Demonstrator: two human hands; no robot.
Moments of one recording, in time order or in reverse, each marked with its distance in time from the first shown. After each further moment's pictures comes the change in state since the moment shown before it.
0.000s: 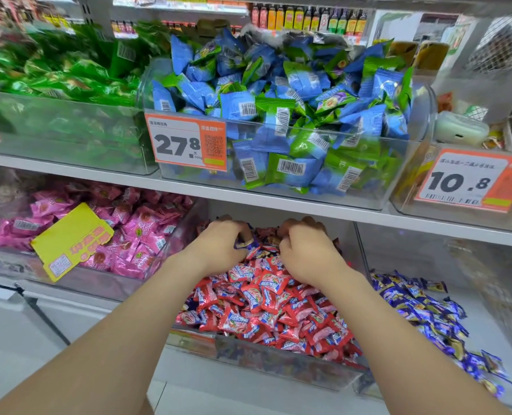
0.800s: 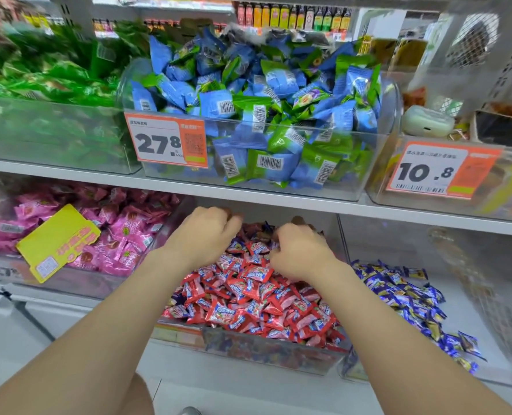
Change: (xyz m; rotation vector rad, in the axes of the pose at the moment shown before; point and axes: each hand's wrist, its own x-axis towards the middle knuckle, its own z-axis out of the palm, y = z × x) left_hand -0.009 0.015 -0.015 0.111 0.165 0.079; right_hand -0.020 -0.002 -0.017 -0.105 -0.122 0.056
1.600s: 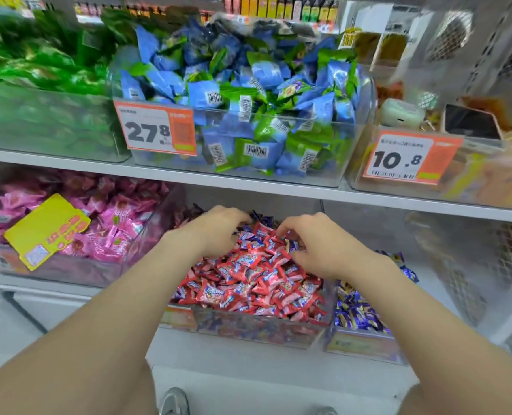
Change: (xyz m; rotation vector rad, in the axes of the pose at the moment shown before) left_hand 0.006 0.031 0.009 0.022 -0.314 0.067; right_hand -0.044 0.051 -0.021 -0.061 0.090 -0.245
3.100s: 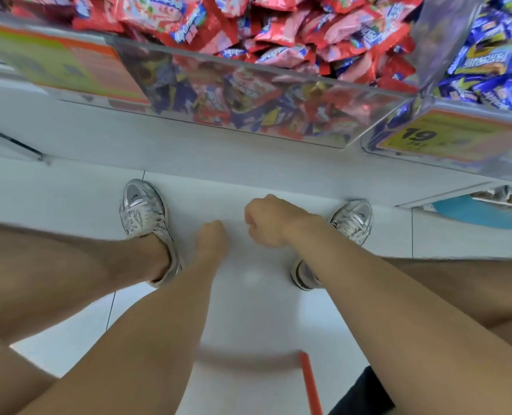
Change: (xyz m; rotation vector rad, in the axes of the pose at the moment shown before) left_hand -0.176 -0.009 0.478 -0.240 -0.483 -0.715; right_hand -0.104 -0.049 0.291 0.180 -0.907 0.162
